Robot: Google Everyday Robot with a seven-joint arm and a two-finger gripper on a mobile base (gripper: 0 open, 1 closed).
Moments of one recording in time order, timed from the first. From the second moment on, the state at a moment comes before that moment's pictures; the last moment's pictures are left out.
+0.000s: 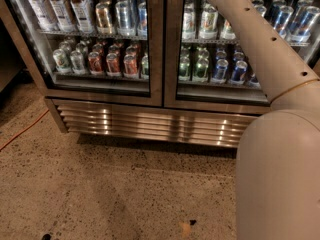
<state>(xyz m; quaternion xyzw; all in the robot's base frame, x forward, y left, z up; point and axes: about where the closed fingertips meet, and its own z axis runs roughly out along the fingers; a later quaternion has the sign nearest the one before) 0.910 -0.069 1.095 -0.29 0.60 0.00 0.75</state>
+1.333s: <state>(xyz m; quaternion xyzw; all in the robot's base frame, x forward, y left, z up) 0.915 -0.065 1.091 -0.29 0.60 0.01 0.75</state>
